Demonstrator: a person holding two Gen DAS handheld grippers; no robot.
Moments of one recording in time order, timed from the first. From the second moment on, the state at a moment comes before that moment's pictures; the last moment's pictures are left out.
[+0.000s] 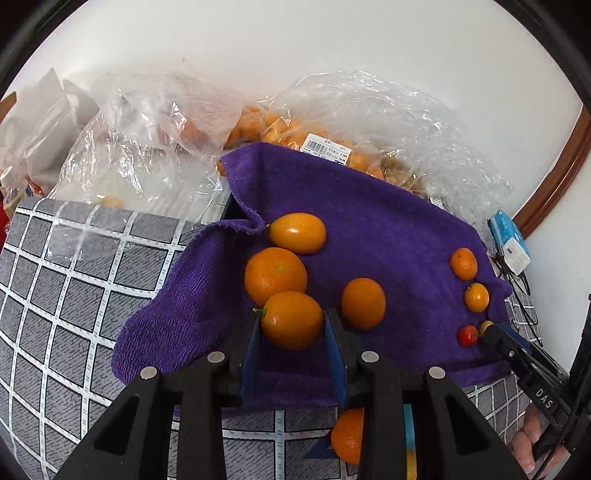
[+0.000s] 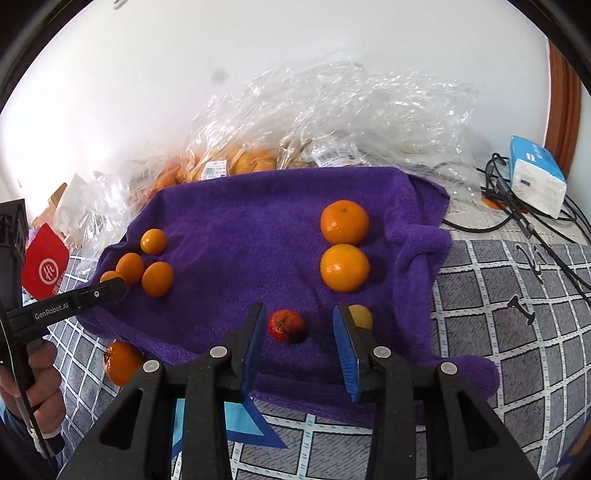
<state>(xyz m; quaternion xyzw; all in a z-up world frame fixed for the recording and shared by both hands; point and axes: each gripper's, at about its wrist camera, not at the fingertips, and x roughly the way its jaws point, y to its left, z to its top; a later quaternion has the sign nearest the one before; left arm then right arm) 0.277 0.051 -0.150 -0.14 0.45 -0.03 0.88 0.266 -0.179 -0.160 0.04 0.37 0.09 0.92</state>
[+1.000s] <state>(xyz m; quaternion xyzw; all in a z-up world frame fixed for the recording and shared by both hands) 0.168 0.109 -0.163 -0.14 0.43 0.01 0.89 0.177 -0.119 -0.162 0.00 0.38 0.10 0.92</state>
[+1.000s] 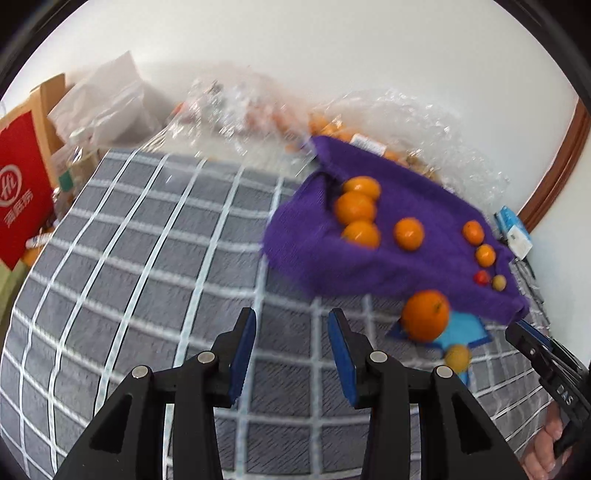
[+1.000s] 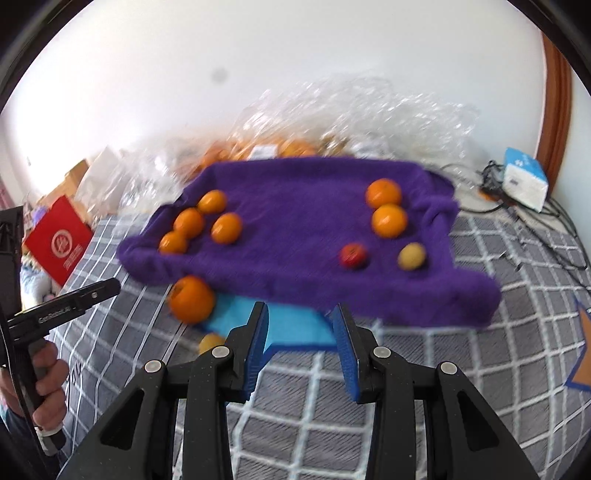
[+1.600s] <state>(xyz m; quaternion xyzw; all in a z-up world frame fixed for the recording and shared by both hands) 0.146 0.112 -0.176 -0.13 0.40 0.01 0.91 0.185 -0.061 -0.199 -0.02 0.41 0.14 0.90</state>
